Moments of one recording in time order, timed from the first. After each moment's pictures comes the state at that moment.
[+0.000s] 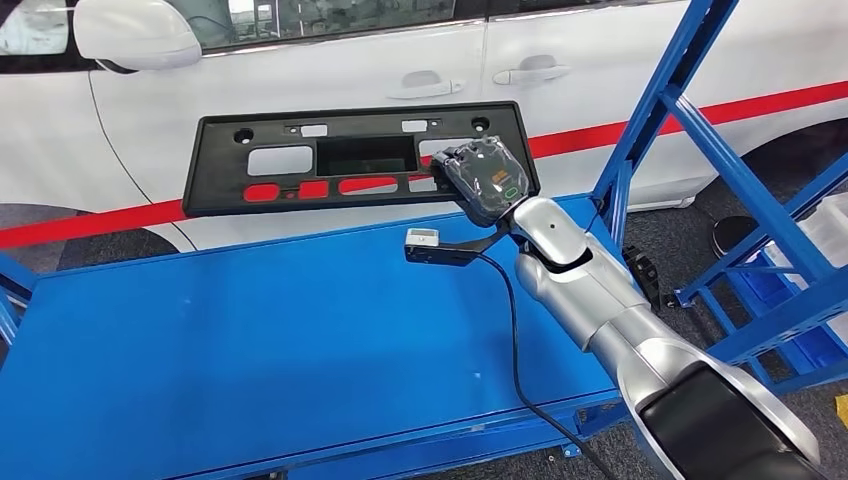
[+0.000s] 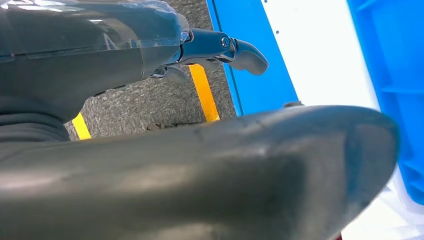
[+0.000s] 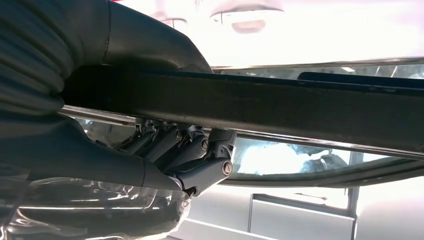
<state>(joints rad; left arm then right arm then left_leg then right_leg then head) -0.17 -0.23 1.26 -0.18 -1.06 0.05 -0.51 -1.02 0.08 0.84 -0.73 0.95 -0.56 -0.22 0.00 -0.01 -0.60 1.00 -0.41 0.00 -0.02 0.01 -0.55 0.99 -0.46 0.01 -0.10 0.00</state>
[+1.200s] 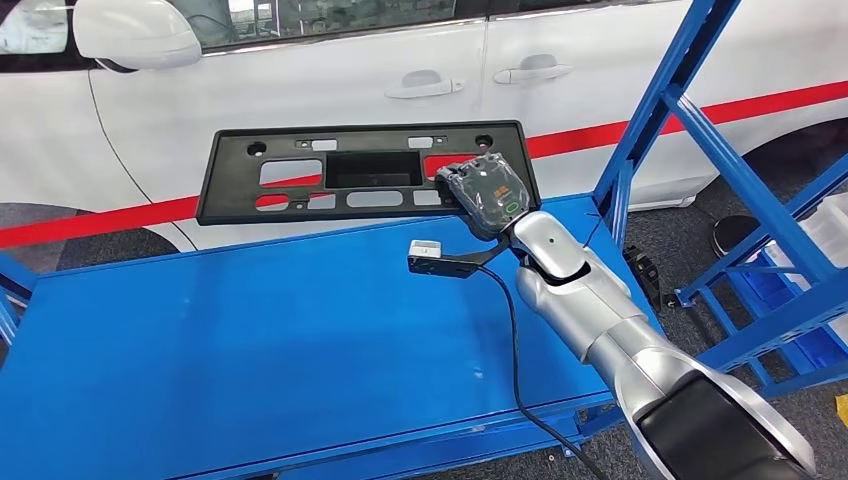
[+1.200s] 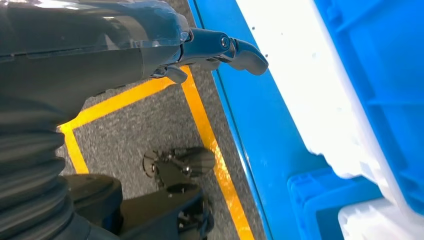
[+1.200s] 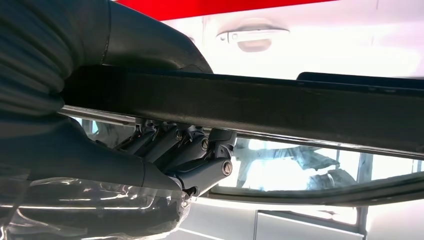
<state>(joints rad) -0.17 -0.22 1.22 -0.18 -1.07 0.16 -0.53 -0.99 0.08 0.84 -0.70 0.95 -0.58 -0.21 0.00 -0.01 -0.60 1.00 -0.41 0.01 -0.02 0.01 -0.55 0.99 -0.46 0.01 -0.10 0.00</state>
